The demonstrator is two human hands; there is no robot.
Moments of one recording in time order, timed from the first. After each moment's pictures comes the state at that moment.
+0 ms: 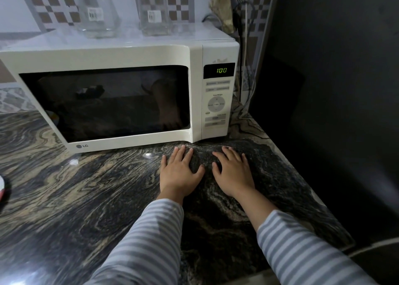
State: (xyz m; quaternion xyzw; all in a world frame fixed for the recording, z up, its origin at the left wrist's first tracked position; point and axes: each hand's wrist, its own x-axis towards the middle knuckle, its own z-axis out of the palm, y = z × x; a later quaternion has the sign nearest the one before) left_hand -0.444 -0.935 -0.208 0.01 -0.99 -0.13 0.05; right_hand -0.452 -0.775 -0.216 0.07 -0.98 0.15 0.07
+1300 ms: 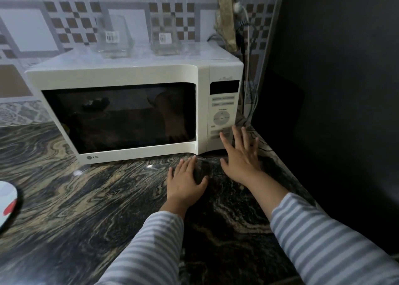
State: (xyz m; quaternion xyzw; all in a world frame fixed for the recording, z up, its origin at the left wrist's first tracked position) left_hand -0.442 -0.938 -0.204 0.00 -0.97 -0.21 0.08; right_hand -0.476 -0.775 -0.152 0.07 -0.99 0.02 0.10
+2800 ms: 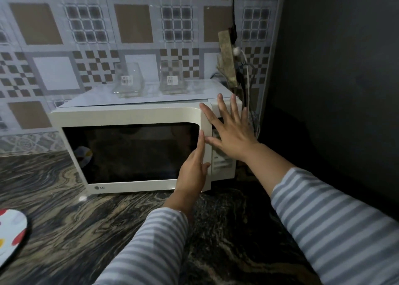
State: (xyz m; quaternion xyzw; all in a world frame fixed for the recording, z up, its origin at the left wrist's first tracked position) left_hand -0.479 -0.927 -0.110 -0.14 -0.89 -0.36 0.26; right_hand -0.515 -0.790 -0.013 0.23 -0.94 0.00 0.23
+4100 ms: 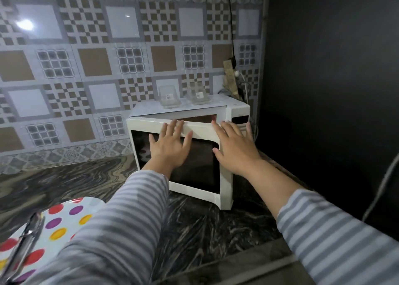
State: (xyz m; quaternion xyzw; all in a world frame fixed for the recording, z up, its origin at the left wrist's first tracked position) left_hand -0.332 -1.083 0.003 -0.04 -0.97 -0.13 0.22; right_hand -0.292 -0.897 0.008 0.13 -0.96 0.04 0.26
